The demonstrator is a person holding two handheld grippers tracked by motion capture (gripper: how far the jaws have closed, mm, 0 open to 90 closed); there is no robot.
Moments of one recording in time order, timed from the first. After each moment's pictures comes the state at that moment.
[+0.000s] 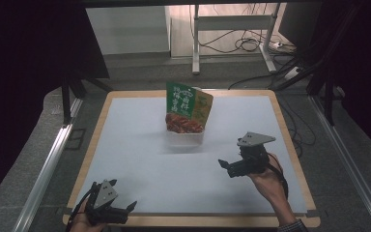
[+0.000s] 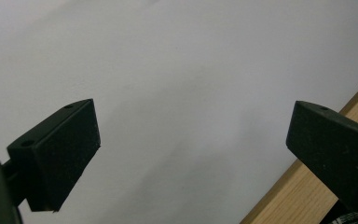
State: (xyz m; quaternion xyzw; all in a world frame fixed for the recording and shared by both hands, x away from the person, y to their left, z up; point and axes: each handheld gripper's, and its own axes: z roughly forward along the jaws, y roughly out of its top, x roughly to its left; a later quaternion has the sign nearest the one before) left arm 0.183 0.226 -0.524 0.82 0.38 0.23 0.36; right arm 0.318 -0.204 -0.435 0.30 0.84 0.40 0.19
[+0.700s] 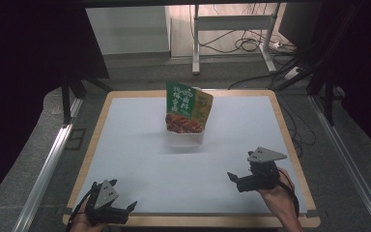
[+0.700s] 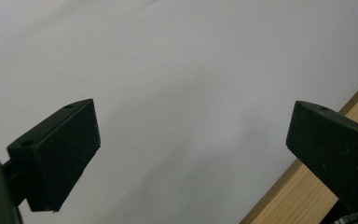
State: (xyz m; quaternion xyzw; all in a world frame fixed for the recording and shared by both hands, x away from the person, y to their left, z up) left arm 0.183 0.225 -0.524 0.82 0.38 0.23 0.36; right arm 0.284 -0.231 -0.454 0.32 0.84 0.39 0.20
